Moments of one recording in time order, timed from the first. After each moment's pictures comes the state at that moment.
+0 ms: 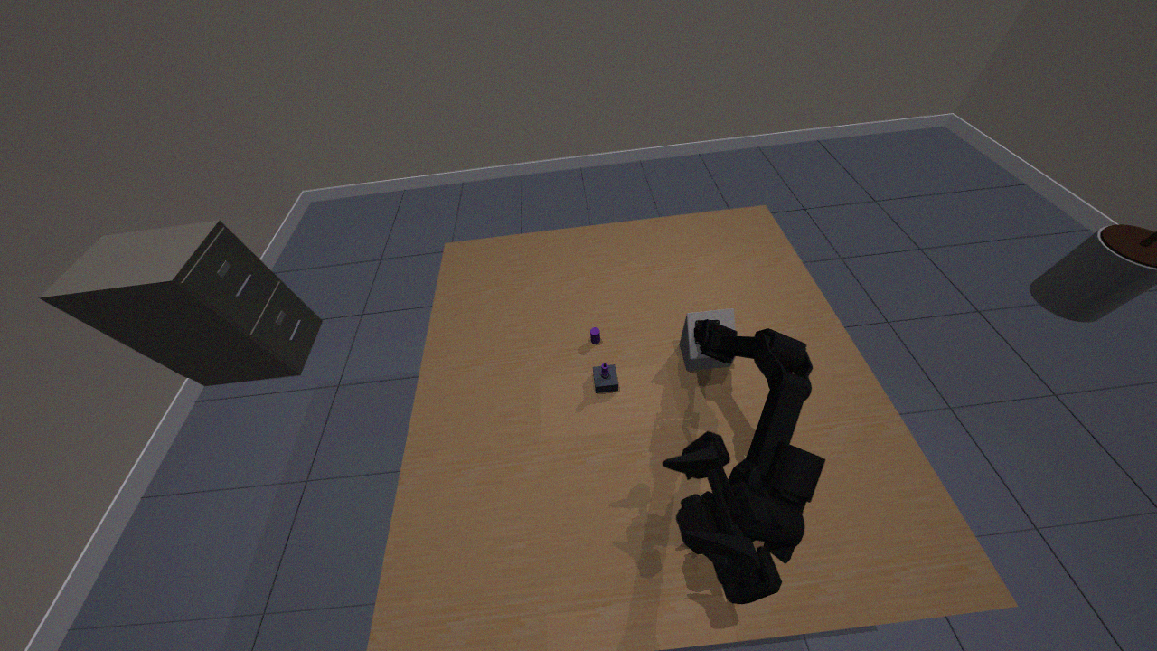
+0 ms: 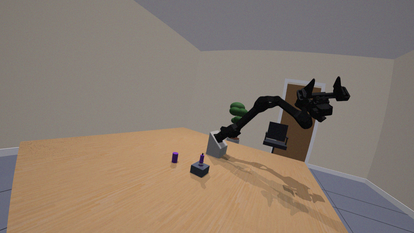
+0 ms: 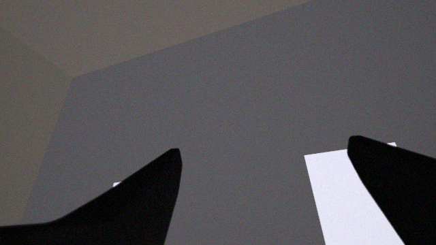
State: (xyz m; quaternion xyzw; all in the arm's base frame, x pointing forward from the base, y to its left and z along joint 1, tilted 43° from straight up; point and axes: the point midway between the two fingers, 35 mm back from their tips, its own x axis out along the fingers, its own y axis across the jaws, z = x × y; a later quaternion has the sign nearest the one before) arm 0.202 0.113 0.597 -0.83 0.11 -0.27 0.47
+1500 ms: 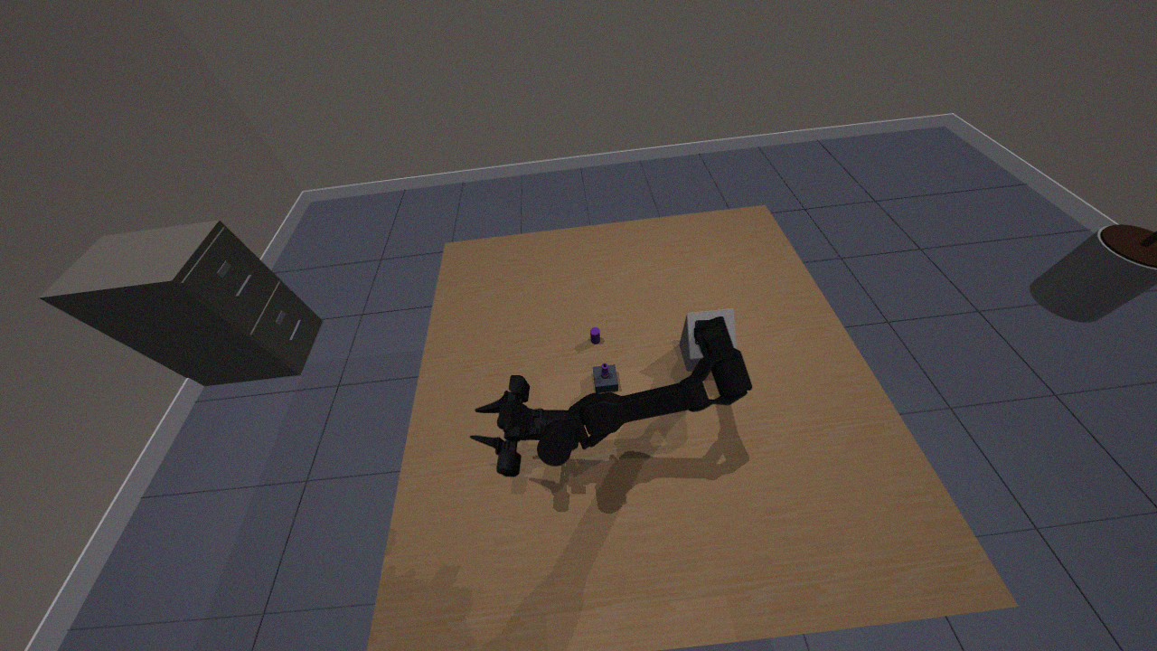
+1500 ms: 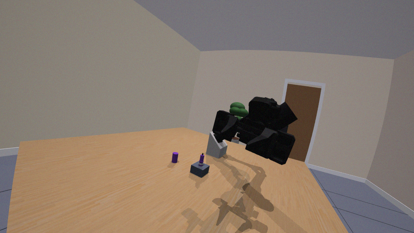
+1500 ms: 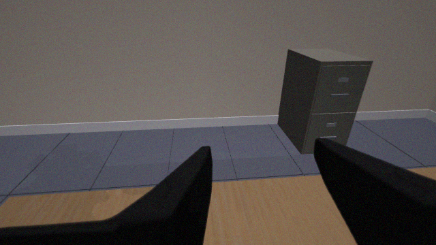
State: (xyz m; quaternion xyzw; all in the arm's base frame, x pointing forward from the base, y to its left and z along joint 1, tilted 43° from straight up) arm 0.522 0.134 0.312 0.31 0.05 -0.01 0.95
